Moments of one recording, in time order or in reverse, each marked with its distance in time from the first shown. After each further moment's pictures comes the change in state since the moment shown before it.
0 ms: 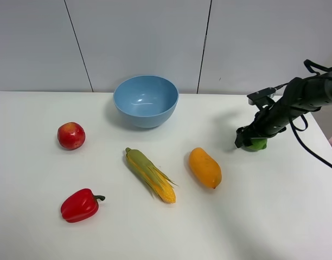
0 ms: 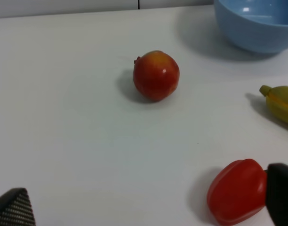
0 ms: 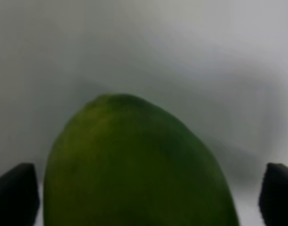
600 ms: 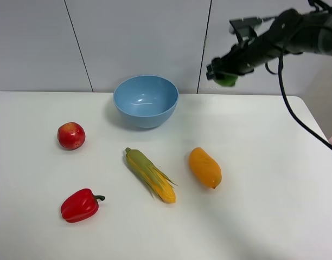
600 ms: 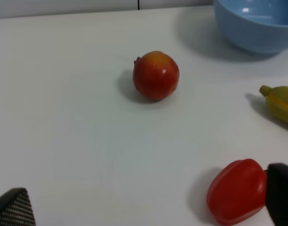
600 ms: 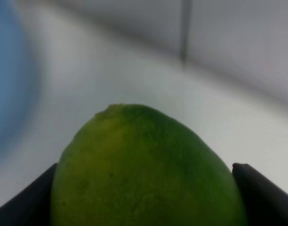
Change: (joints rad) left arm 0.000 0.000 0.000 0.000 0.000 0.000; right arm 0.180 -0.060 -0.452 0.173 0.088 0.096
